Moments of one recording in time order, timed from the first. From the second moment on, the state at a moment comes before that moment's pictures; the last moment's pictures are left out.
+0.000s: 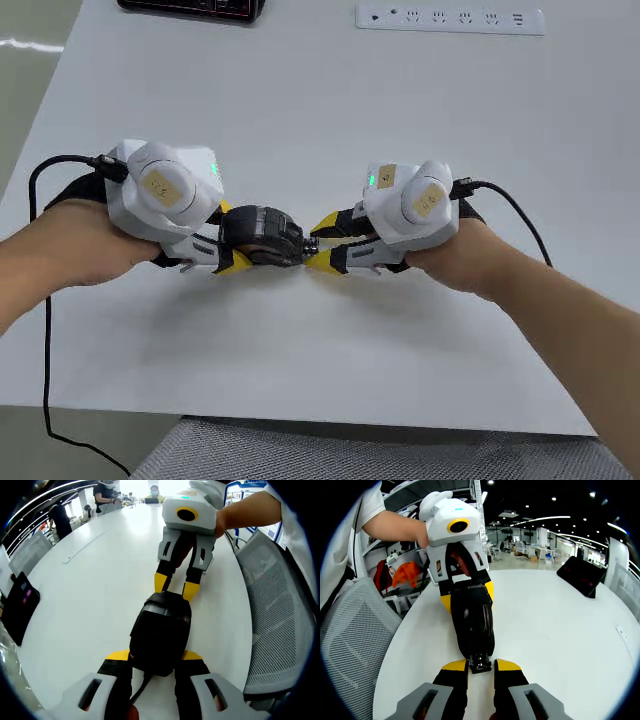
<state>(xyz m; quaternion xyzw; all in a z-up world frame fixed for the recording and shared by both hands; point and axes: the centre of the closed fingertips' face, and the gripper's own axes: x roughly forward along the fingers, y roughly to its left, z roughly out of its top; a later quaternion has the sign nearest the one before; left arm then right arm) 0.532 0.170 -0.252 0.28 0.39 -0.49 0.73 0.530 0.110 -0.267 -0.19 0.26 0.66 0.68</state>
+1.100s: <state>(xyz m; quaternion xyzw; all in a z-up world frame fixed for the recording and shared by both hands) 0.532 0.170 -0.252 0.29 0.39 -0.50 0.72 0.529 0.113 -0.267 -0.20 0.24 0.66 0.68</state>
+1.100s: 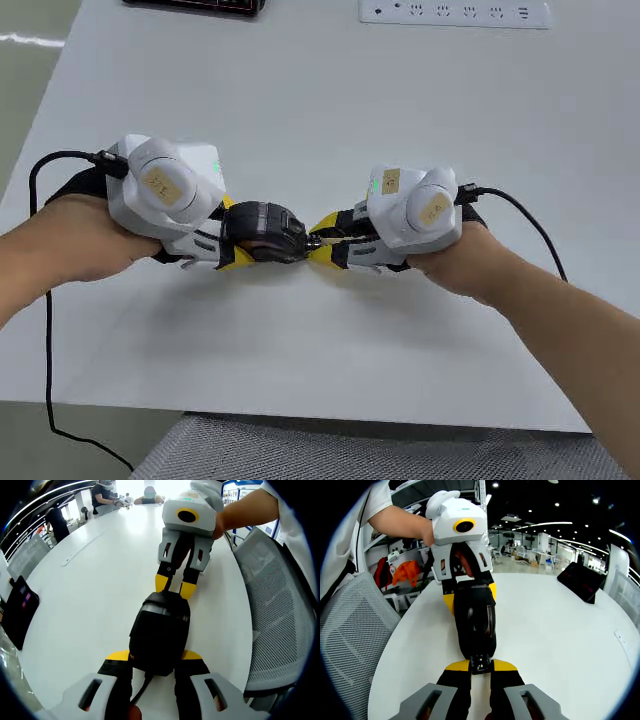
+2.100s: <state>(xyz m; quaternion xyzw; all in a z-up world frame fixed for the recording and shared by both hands) 0.532 0.170 -0.252 0.30 0.39 -0.50 0.71 0.527 0.078 -0.265 -0.20 0.25 0.65 0.69</state>
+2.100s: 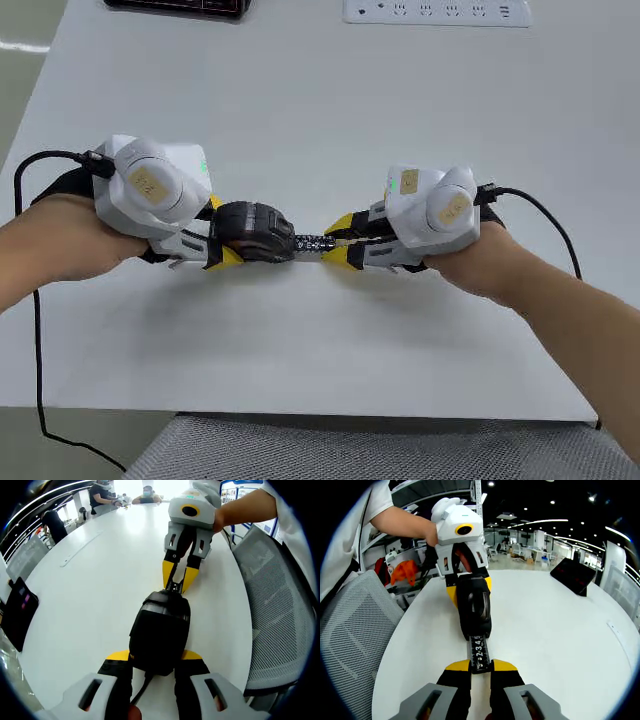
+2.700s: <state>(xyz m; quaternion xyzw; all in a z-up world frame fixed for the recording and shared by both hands) 0.532 0.170 -0.252 0.30 0.39 -0.50 0.71 0.525 0.056 -0.263 -0.20 0.26 0.64 0.70</state>
